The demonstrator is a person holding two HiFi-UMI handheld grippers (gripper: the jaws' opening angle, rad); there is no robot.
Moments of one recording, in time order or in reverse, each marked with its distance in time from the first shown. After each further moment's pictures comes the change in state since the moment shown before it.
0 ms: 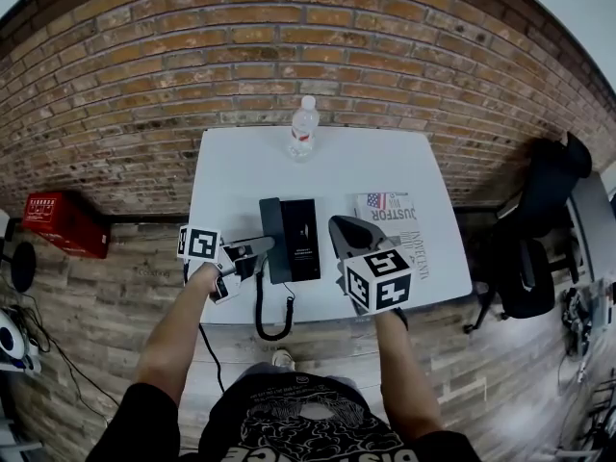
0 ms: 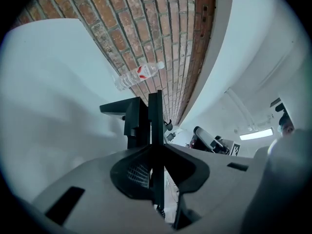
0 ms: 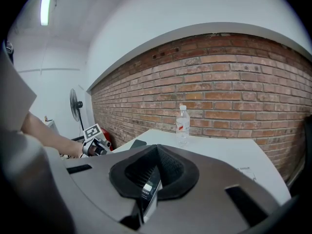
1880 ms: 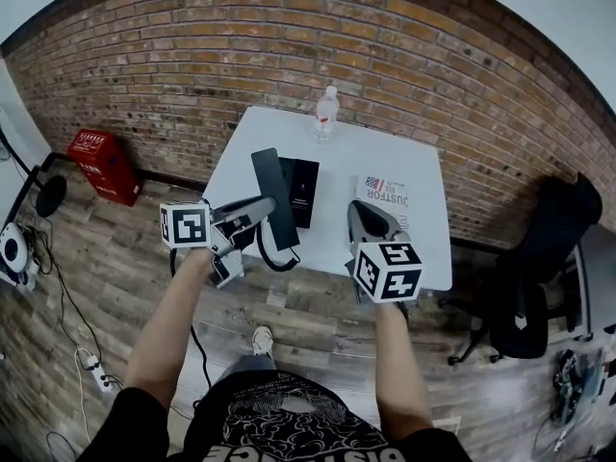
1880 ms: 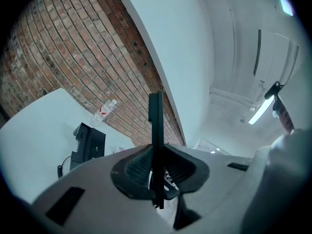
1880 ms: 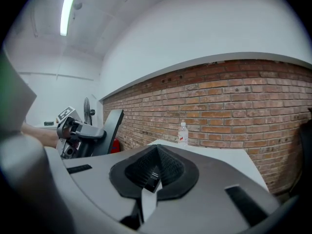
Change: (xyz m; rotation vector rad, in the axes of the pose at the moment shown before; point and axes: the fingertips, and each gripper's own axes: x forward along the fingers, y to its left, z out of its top) left arm -0.026 -0.225 -0.081 0.342 -0.412 0.137; right arm -0.165 0.013 0.003 -0.050 -0.156 0.071
